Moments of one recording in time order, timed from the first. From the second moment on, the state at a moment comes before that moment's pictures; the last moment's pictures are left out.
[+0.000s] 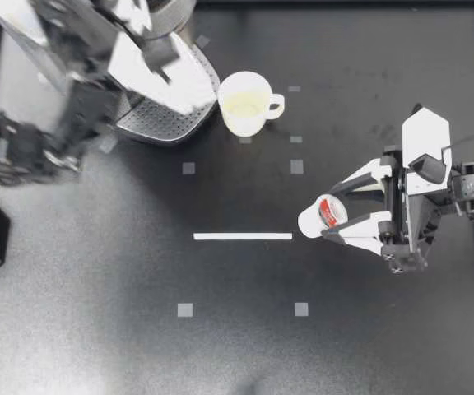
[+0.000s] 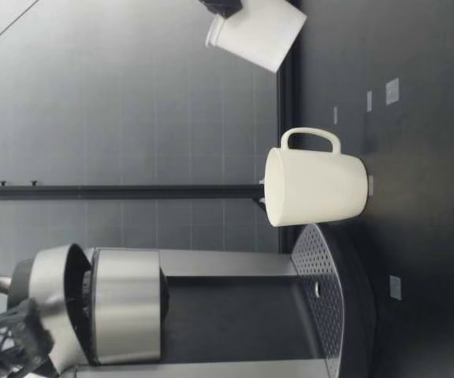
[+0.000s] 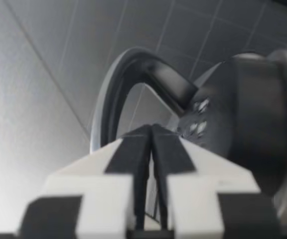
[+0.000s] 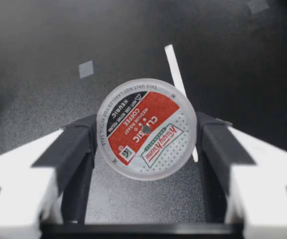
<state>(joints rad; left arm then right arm) 0.00 -0.15 0.41 1.63 1.42 -0.64 0.00 -0.44 1.06 0.01 -0.12 0.33</state>
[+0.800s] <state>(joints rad) 0.21 -0.40 0.58 1.61 1.16 -0.89 0.00 -0.44 1.05 0.01 -0.13 0.33</state>
